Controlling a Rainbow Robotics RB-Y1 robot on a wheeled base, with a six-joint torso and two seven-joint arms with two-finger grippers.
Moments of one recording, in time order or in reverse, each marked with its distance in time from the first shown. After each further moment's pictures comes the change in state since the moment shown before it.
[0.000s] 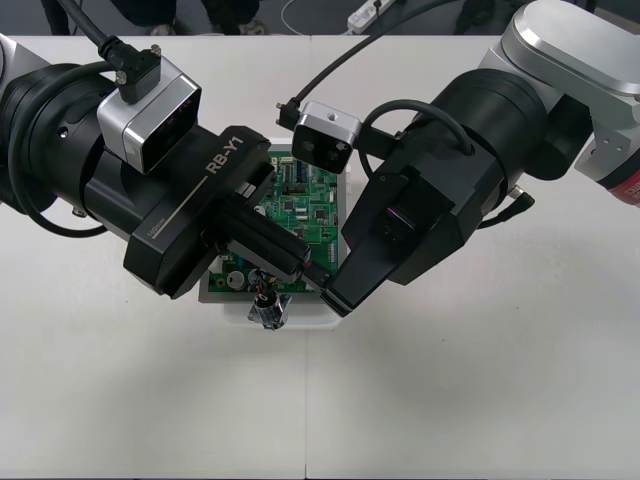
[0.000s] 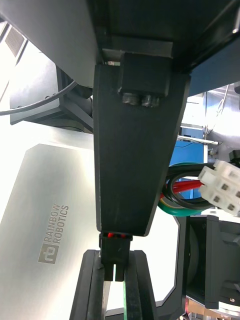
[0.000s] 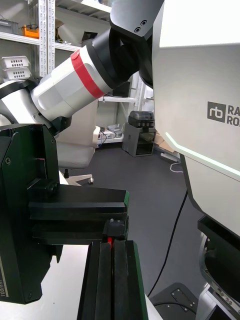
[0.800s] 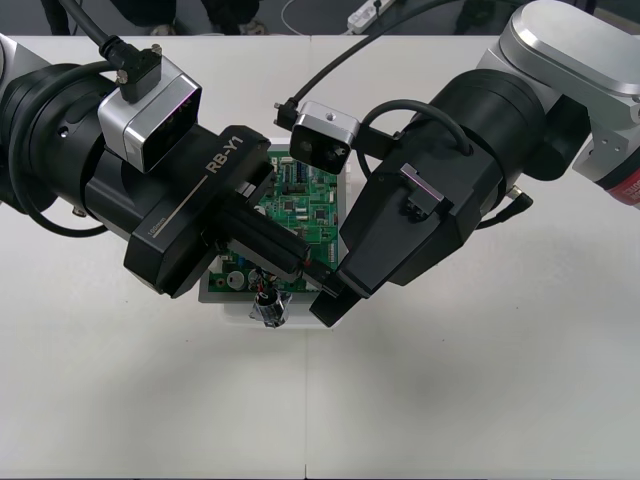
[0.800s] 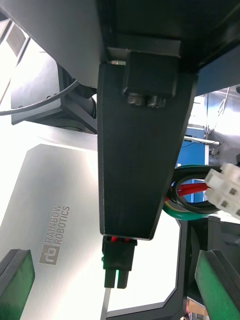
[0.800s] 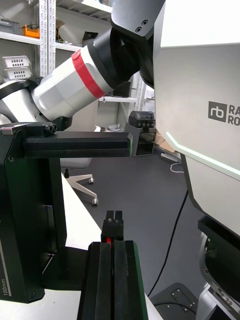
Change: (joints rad) right arm 0.000 0.005 0.000 0.000 -0.002 0.000 0.000; left arm 0.000 0.000 0.000 0.003 0.000 0.000 0.000
